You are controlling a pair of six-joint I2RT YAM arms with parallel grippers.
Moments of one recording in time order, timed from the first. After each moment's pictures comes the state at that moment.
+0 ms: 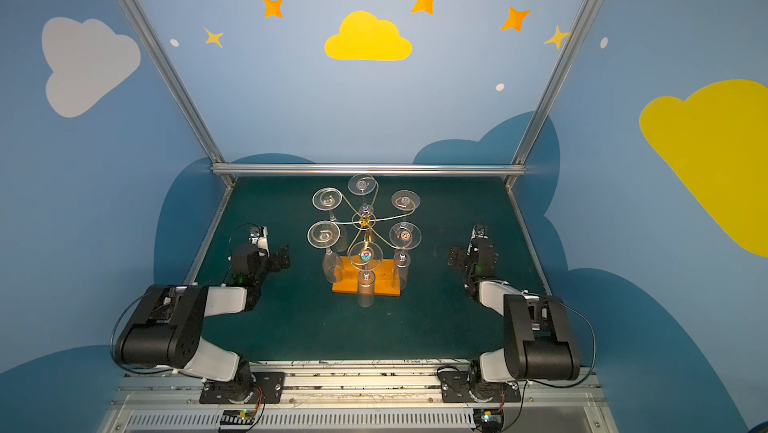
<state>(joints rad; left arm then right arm) -0.01 1.53 0.39 0.68 -0.07 -0.05 0.05 1.44 0.49 0.34 0.14 0.12</state>
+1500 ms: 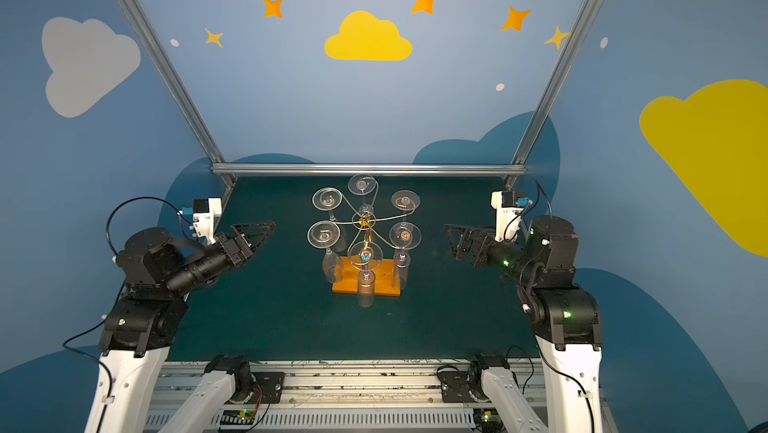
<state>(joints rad) -0.07 0.73 1.10 -0.59 0.68 -0.87 0.07 0.83 1.35 -0.96 -0.51 0.29</state>
